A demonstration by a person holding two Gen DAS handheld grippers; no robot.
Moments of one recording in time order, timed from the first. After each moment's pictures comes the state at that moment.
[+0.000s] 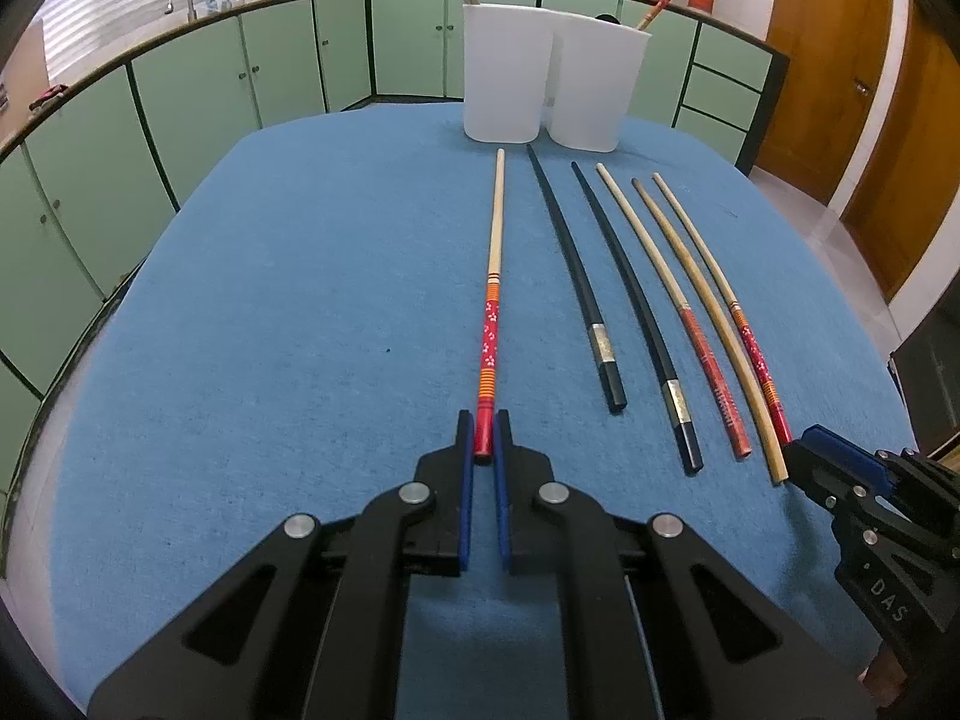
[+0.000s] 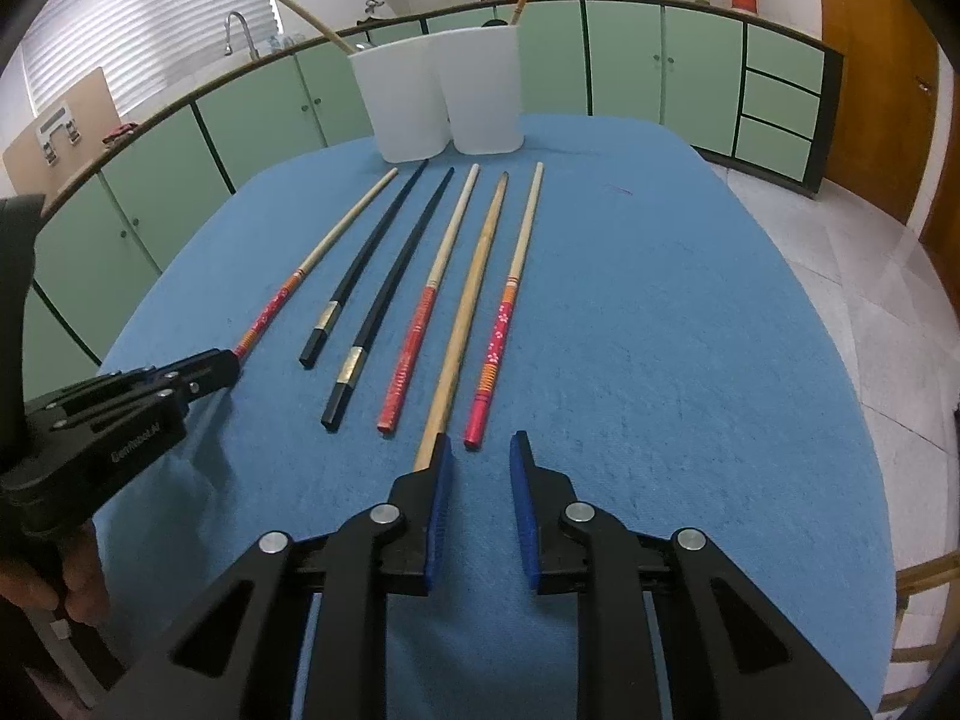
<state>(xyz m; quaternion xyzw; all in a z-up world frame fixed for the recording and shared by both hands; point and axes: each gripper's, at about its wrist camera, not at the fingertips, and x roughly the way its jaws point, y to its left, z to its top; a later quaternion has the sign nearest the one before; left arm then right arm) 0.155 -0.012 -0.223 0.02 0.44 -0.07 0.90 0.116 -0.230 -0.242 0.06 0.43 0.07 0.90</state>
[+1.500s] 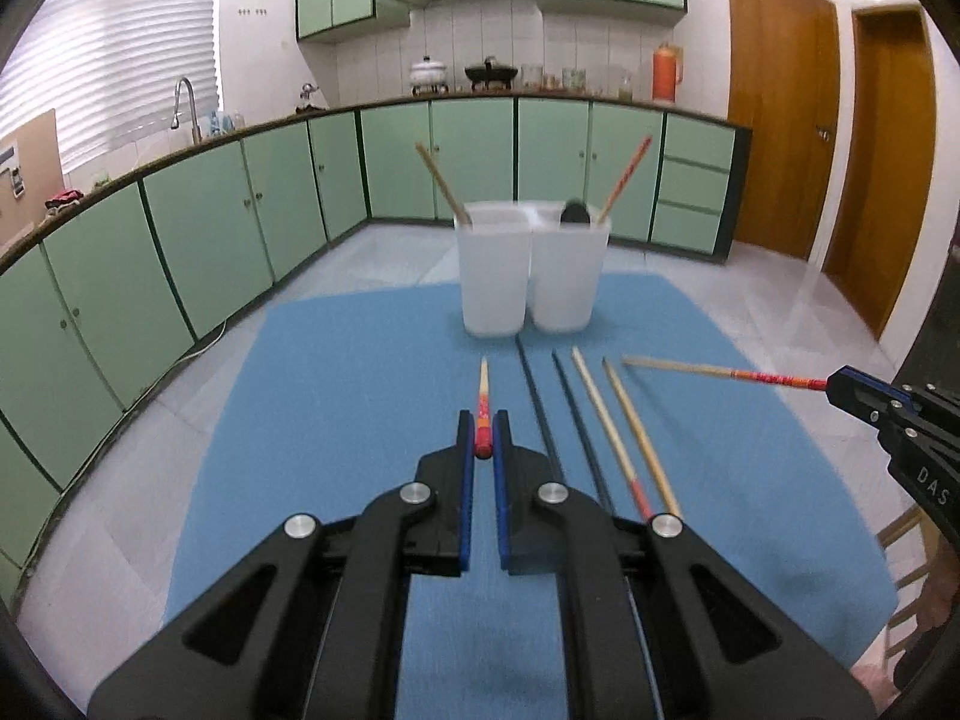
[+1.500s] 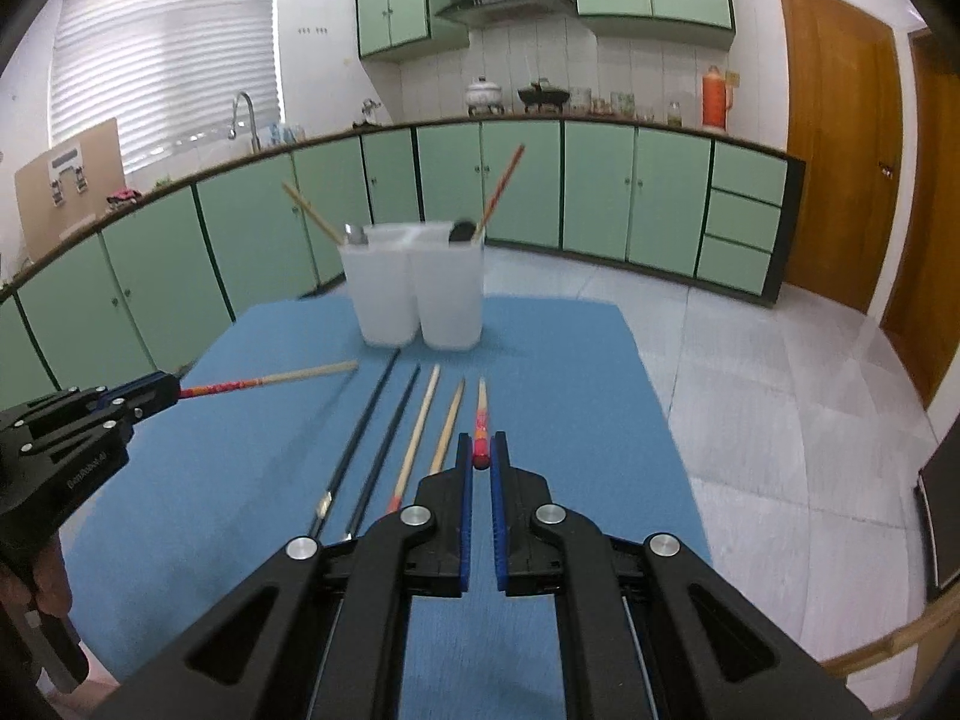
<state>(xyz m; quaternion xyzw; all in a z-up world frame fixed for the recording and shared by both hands) 0.144 -0.007 -0.110 0.04 0.30 -0.08 0.95 0.115 -0.261 -0.125 0.03 0.30 0.03 0.95</state>
